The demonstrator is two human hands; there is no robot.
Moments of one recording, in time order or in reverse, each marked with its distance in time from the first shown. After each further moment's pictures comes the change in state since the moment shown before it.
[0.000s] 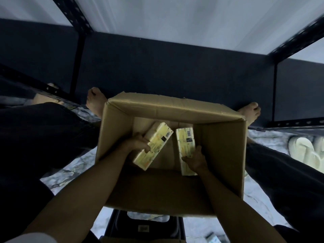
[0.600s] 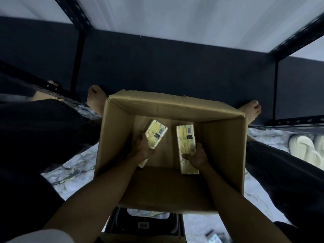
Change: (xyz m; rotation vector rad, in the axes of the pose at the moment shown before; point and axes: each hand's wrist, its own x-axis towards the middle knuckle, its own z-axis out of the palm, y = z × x) left_hand -0.003 -0.014 0.054 0.097 0.293 0.113; right_hand 0.006 0.006 -0.004 0.097 -0.001 -0.067
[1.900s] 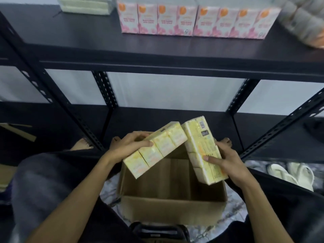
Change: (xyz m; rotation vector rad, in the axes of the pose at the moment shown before) left_hand -0.257 0.042 -0.218 -0.381 0.011 0.627; right_hand -0.261 -0.050 -0.163 0.430 0.025 -0.718
